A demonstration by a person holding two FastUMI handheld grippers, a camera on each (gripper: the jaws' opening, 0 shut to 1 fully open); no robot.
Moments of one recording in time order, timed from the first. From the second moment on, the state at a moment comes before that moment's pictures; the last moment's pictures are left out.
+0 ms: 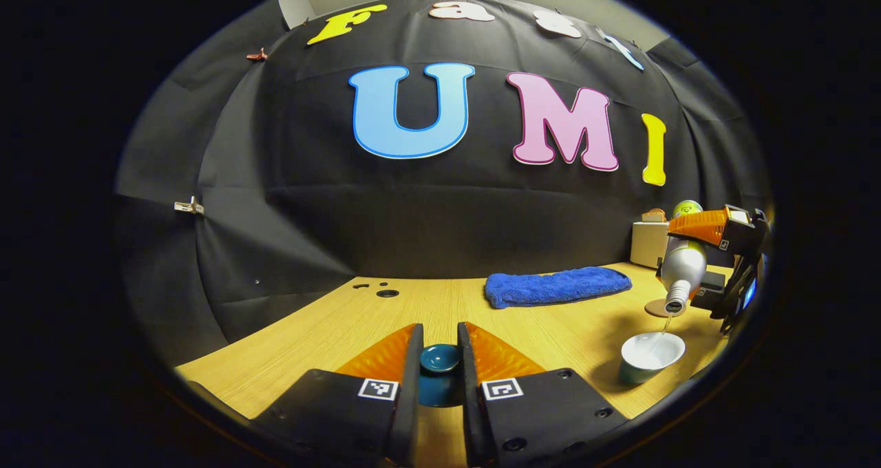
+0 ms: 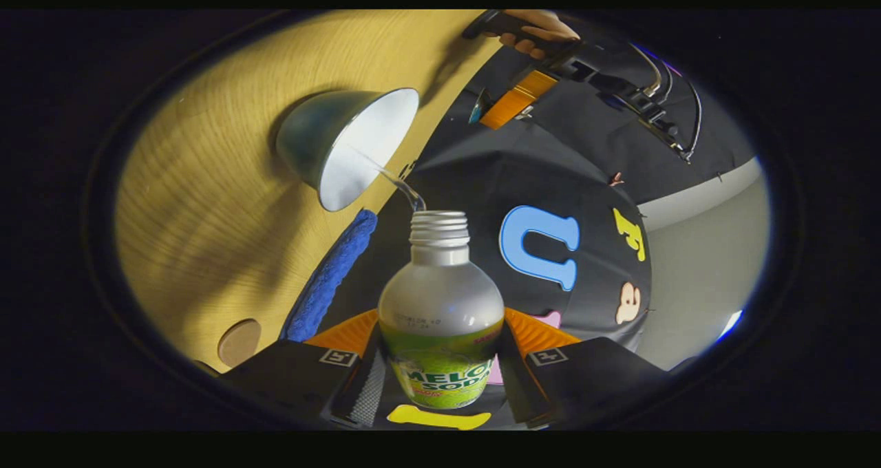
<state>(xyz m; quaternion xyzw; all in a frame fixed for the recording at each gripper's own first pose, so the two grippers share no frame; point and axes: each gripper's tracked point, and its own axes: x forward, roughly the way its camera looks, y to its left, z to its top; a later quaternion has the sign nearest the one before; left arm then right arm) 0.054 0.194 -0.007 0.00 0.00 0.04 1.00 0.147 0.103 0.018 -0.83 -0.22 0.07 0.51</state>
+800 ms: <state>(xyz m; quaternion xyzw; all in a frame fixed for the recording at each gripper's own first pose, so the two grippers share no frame) 0.055 0.195 -0.006 0.00 0.00 0.04 1.00 0.141 0.109 0.029 -0.86 -0.23 0.07 0.46</state>
